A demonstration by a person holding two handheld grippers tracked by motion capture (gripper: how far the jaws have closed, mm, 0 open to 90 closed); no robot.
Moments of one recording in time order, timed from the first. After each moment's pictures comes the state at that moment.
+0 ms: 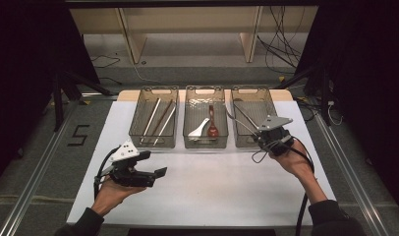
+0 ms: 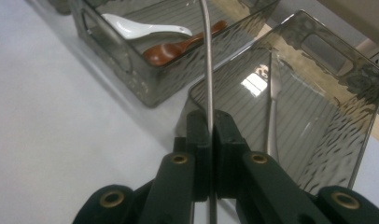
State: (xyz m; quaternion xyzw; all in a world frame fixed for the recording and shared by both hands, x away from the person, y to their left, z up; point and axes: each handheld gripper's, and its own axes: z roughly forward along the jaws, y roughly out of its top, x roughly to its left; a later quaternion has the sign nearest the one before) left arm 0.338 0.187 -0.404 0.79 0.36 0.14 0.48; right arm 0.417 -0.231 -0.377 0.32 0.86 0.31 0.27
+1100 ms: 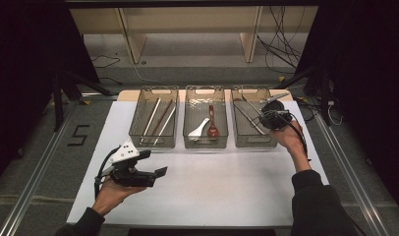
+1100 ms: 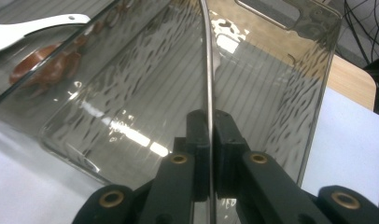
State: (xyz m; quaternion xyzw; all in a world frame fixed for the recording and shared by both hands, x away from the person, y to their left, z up) left arm 0.339 0.187 -0.405 0.79 0.35 0.15 0.49; right arm 0.503 -0.248 -0.386 0.45 0.82 0.25 0.26
